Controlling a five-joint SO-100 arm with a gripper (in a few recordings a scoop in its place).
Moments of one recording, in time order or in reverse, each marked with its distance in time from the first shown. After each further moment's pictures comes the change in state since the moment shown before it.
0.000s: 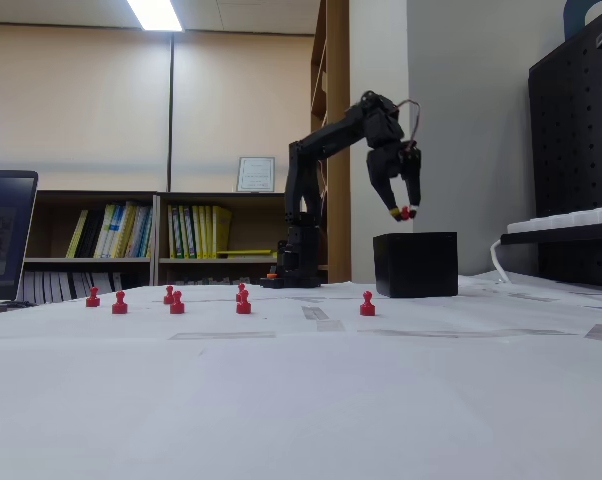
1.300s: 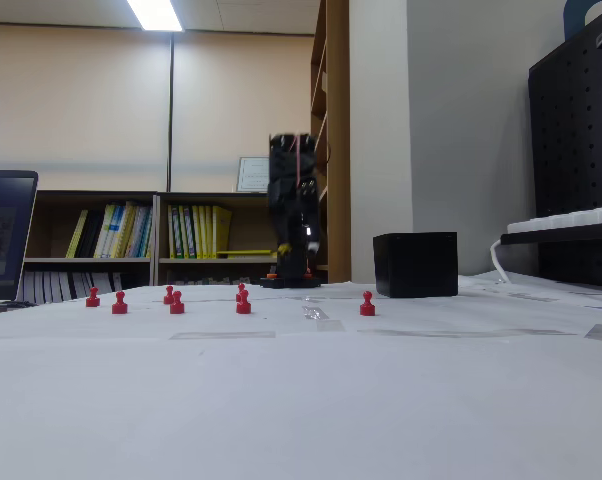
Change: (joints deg) arm 48.7 -29.2 -60.1 -39.7 43.5
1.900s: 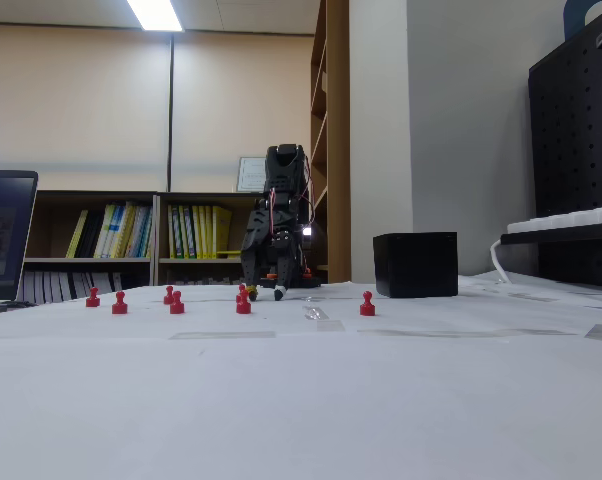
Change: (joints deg) arm 7.3 9.8 -27.1 -61.7 7.3
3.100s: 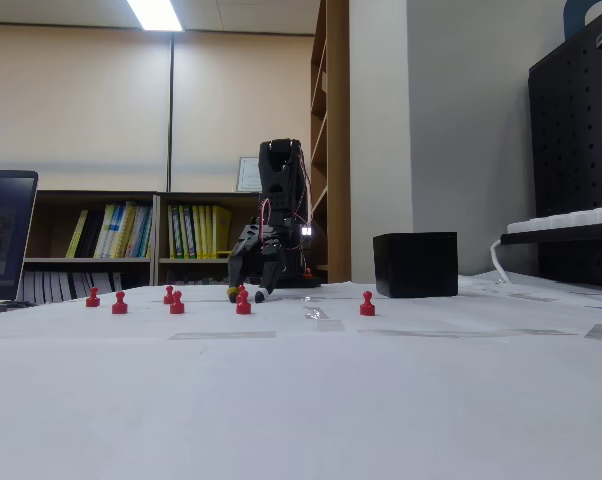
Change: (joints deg) arm 2.9 16.5 4.2 -20.6 0.3
